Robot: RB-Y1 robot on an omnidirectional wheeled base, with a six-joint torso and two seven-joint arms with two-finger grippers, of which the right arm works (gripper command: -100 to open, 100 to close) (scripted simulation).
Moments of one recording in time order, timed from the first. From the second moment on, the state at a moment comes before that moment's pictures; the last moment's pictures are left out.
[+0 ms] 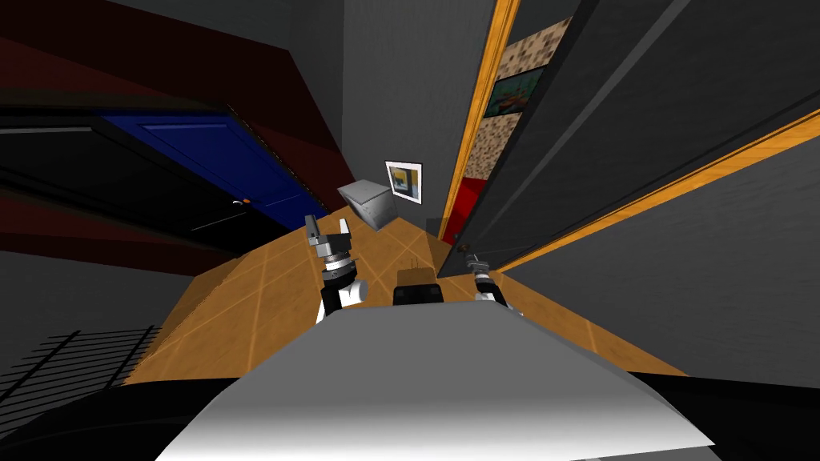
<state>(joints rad) 0.21 -0.46 0.31 -0.98 -0.73 -0.79 -1.45</state>
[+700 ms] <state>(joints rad) 0.23 -0.48 0.37 -0.97 -0.69 -0.87 -1.49</state>
